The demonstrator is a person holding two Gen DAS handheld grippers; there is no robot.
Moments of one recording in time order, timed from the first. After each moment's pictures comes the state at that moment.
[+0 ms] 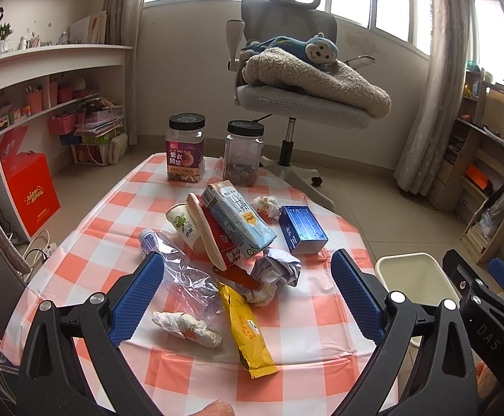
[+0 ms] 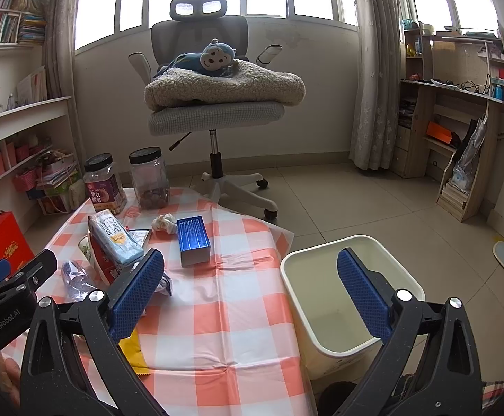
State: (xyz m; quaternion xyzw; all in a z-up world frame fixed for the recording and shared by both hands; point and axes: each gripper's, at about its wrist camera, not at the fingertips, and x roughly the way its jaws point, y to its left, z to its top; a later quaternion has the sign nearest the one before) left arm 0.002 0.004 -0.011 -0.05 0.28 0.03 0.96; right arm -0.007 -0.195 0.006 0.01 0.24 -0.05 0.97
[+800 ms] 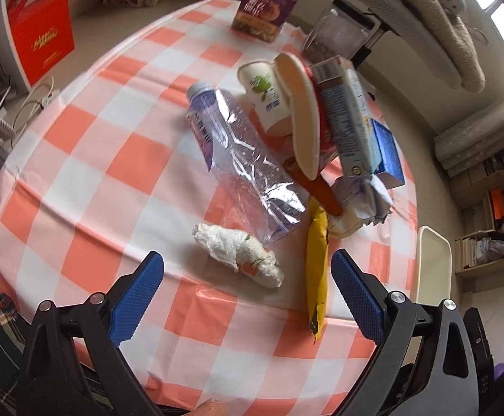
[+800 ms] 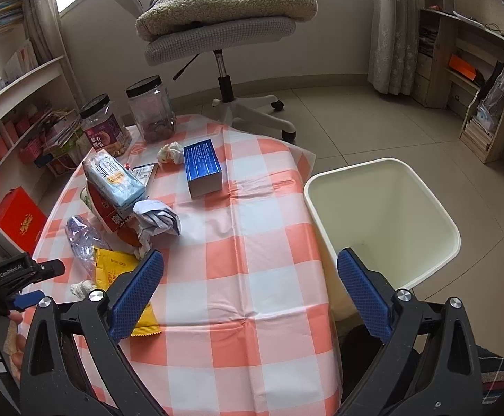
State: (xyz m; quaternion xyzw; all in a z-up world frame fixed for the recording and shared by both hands) left arm 0.063 0.107 -0.104 -0.26 0.53 0.05 0.80; right arm 0.027 -0.198 -0.040 0.06 0.41 -0.02 0.91
